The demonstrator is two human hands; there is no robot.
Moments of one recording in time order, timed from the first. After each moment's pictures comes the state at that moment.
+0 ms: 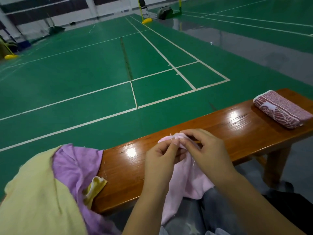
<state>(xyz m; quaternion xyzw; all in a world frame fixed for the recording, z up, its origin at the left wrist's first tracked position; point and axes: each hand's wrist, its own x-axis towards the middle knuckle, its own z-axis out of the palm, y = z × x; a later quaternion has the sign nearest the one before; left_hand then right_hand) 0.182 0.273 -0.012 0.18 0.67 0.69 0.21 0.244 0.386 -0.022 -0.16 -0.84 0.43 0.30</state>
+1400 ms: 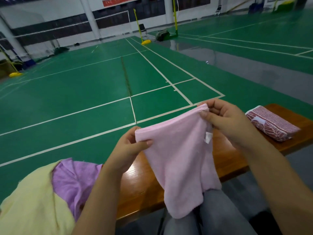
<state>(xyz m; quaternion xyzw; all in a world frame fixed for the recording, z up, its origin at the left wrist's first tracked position) 0.089 0.244 0.021 0.33 0.60 0.68 0.27 0.246 0.459 0.055 -0.10 -0.69 0.65 0.30</state>
